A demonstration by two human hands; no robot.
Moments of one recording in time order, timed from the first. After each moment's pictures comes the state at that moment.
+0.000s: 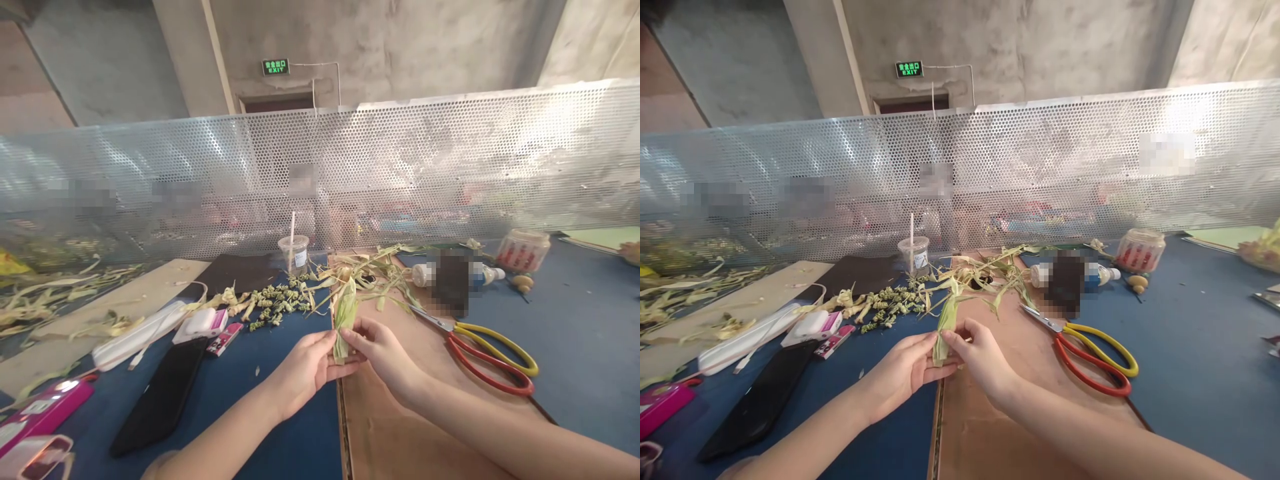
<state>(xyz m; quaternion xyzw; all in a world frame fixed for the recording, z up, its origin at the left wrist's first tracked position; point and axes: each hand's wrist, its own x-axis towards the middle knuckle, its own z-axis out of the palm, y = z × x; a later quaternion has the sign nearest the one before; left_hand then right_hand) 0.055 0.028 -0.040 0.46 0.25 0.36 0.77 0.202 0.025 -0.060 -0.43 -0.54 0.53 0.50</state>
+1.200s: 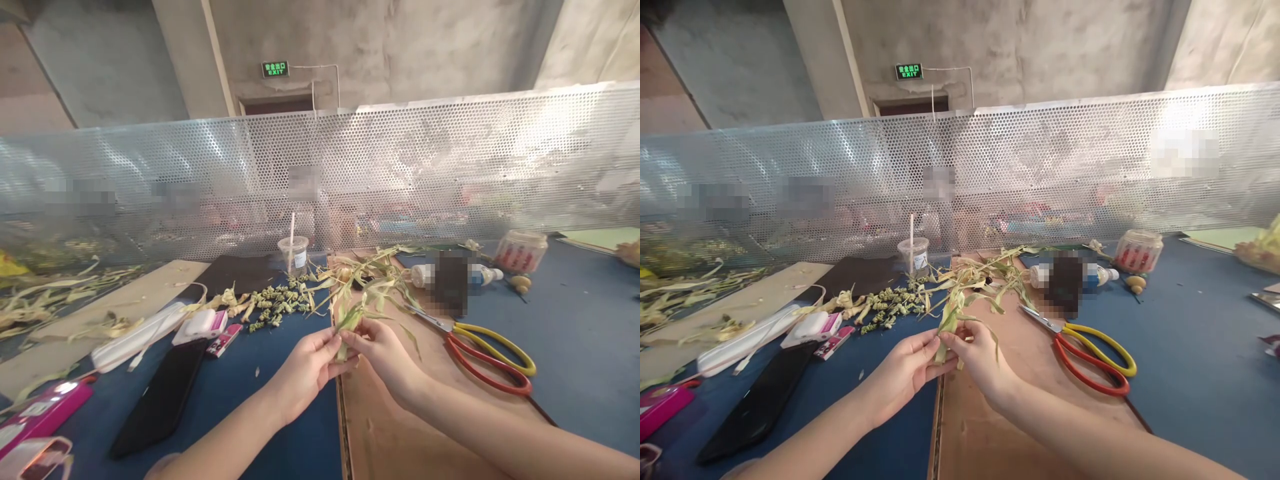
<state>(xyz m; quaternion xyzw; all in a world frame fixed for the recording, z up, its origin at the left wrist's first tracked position) 0.057 0.024 -0.041 0.48 0.22 0.38 0.75 0.200 0.022 -0.049 -0.44 -0.53 0.51 0.52</state>
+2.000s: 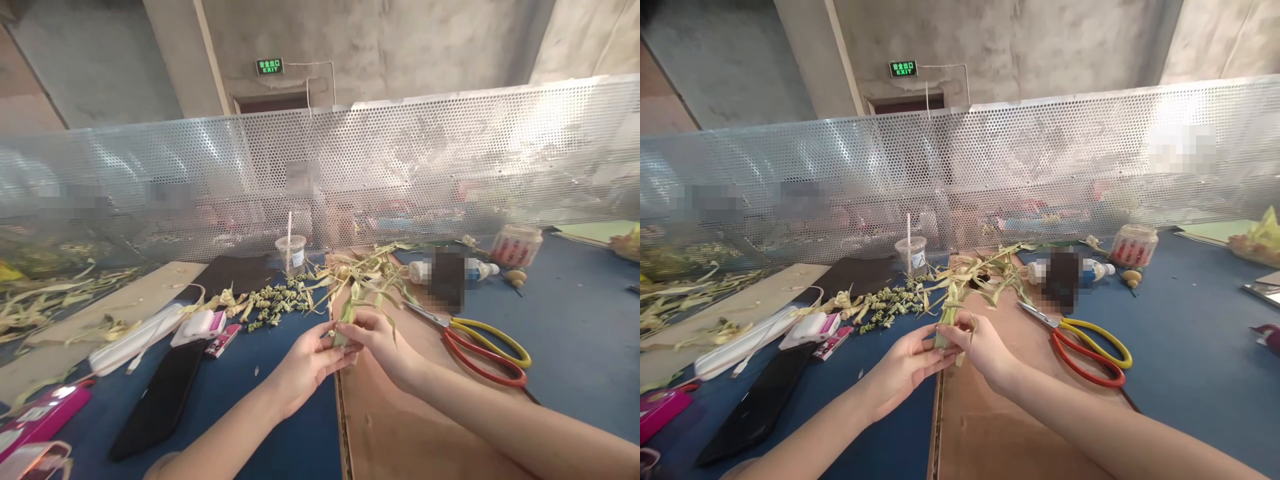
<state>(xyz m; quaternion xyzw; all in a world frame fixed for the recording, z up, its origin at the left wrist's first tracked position) 0.054 0.027 -0.044 0.48 0.26 0.38 0.75 0.207 0.027 -0.042 -0.39 -0.54 0.56 0.49</state>
